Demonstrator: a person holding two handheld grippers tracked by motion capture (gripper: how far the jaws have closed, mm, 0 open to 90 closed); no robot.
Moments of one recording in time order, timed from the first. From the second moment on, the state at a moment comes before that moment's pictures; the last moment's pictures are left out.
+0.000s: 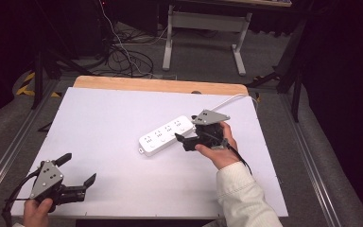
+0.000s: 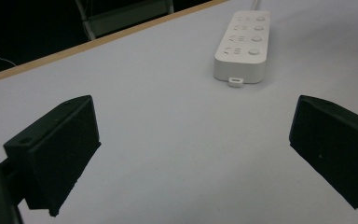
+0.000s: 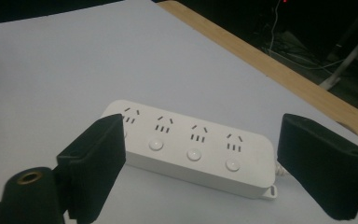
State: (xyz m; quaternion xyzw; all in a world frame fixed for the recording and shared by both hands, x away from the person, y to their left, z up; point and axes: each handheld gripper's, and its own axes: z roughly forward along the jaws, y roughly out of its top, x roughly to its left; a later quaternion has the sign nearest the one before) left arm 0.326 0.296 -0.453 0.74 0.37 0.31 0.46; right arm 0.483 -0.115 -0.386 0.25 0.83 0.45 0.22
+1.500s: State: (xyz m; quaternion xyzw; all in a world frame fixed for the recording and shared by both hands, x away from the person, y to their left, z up) left arm 0.327 0.296 -0.454 0.75 0.37 0.31 0.46; right arm 0.539 -0.086 -0.447 0.28 0.84 0.43 0.15
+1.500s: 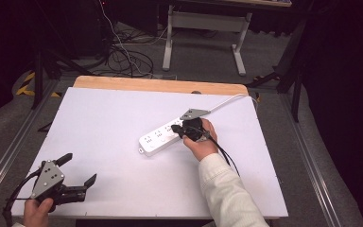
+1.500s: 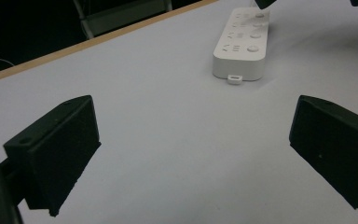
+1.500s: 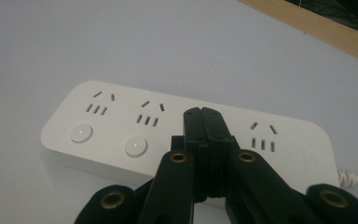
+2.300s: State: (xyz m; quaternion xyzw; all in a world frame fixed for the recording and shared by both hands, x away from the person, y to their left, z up) left arm 0.328 0.296 -0.454 0.75 0.37 0.31 0.46; right arm 0.541 -0.079 -0.463 0.28 0.86 0.40 0.16
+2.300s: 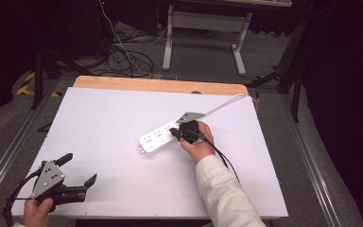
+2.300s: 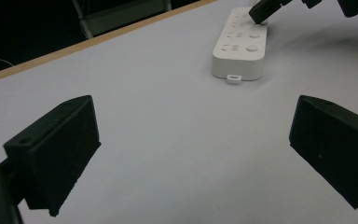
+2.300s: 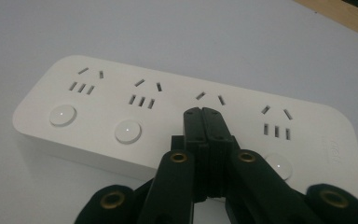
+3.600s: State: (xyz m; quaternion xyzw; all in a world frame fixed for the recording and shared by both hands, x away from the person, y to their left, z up) left arm 0.327 0.295 -0.454 0.75 0.36 0.31 0.45; right arm 0.538 -0.079 -0.473 0.29 0.84 0.43 0.16
